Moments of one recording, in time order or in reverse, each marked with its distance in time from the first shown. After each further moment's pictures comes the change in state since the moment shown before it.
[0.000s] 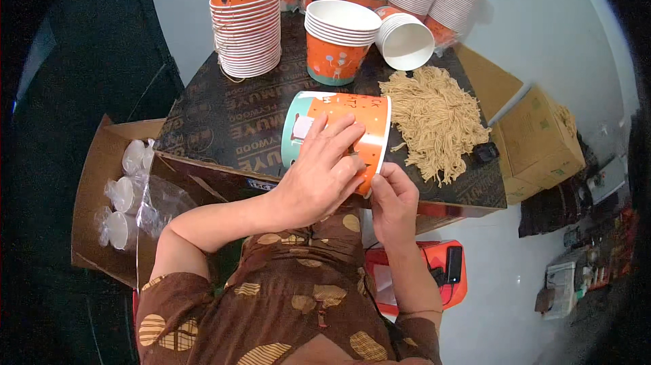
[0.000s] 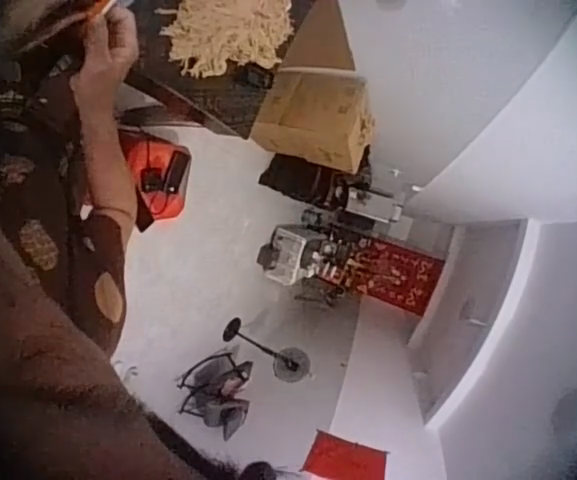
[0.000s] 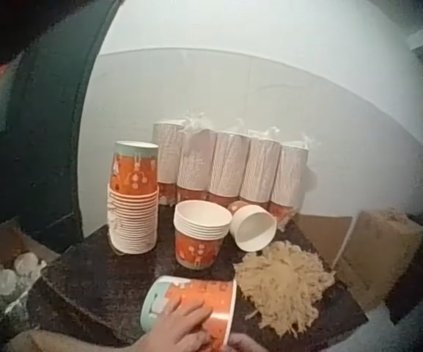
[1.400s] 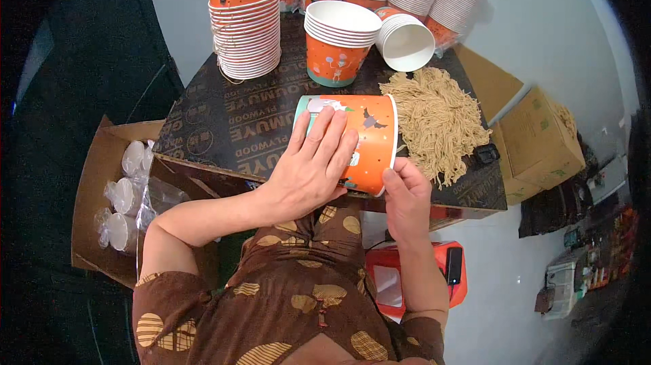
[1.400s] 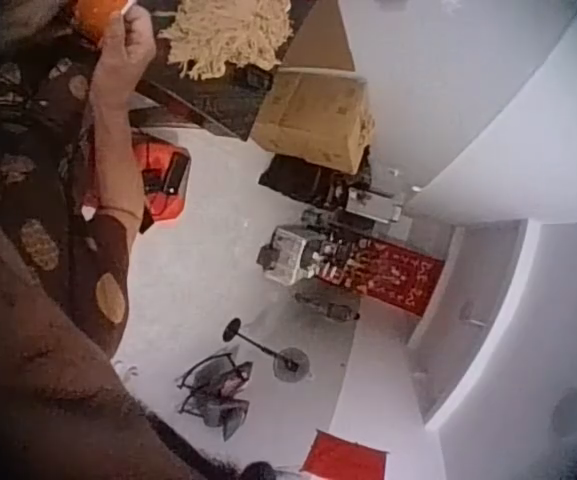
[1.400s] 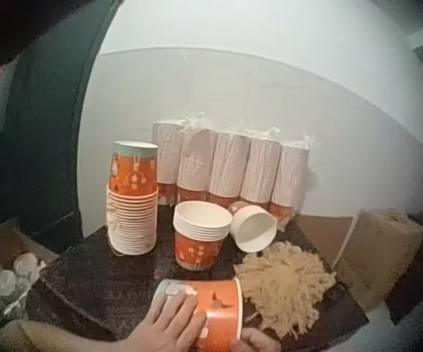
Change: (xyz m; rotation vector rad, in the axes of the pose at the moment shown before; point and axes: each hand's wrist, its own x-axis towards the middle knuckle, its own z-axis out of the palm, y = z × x) left_hand -0.009 -0.012 -0.003 0.385 -0.240 -0.036; right_hand 0.014 -0.016 -0.007 -0.104 0.052 -0.016
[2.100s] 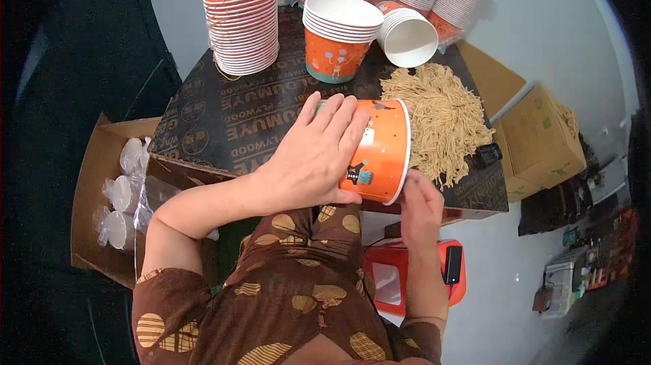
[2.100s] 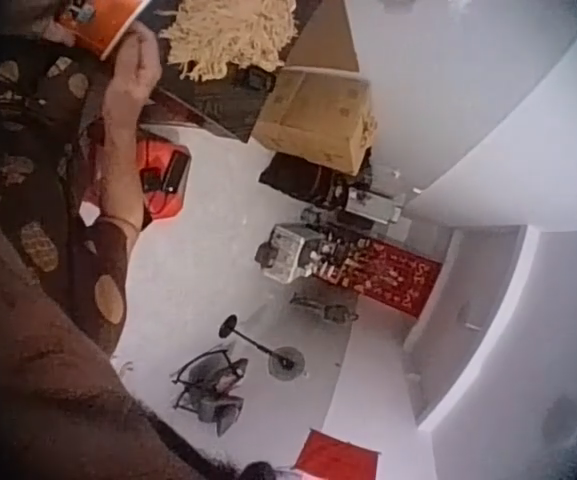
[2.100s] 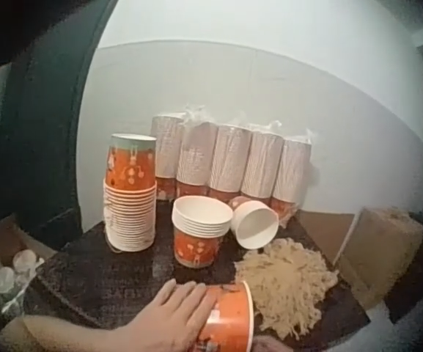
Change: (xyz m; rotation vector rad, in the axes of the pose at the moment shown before) left_hand 0.038 -0.010 -0.022 -0.104 -0.153 0.008; right_hand -0.012 0.000 -0.028 -0.269 0.043 -0.001
